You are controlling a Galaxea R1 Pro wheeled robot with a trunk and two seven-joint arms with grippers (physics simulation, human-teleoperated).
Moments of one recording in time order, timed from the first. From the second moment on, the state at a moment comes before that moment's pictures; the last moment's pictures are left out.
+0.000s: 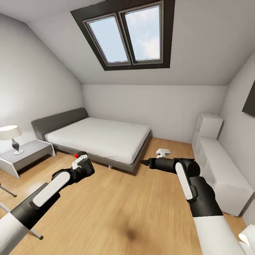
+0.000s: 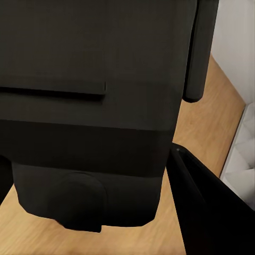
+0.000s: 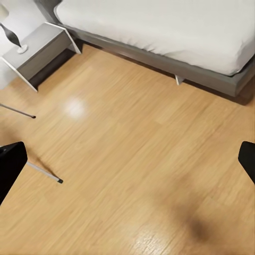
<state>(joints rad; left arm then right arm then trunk) -0.68 0.39 -0.60 -1.32 1.55 0.29 0.72 -0.65 0.02 0.03 -1.41 -0.19 1.04 0.34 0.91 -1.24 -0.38</state>
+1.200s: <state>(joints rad) -0.68 0.39 -0.60 -1.32 1.55 0.29 0.72 -0.65 0.02 0.03 -1.41 -0.18 1.04 0.34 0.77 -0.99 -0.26</state>
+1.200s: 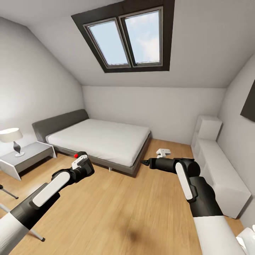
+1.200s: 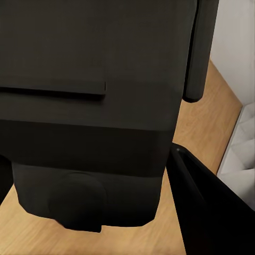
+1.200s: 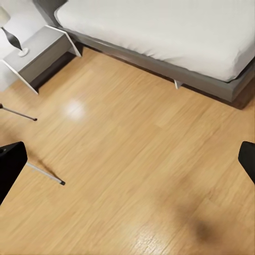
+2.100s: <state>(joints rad) -0.68 0.37 -0.61 -1.24 1.54 0.29 0.71 -0.65 0.01 0.03 -1.32 -0.19 1.04 0.33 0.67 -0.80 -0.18</state>
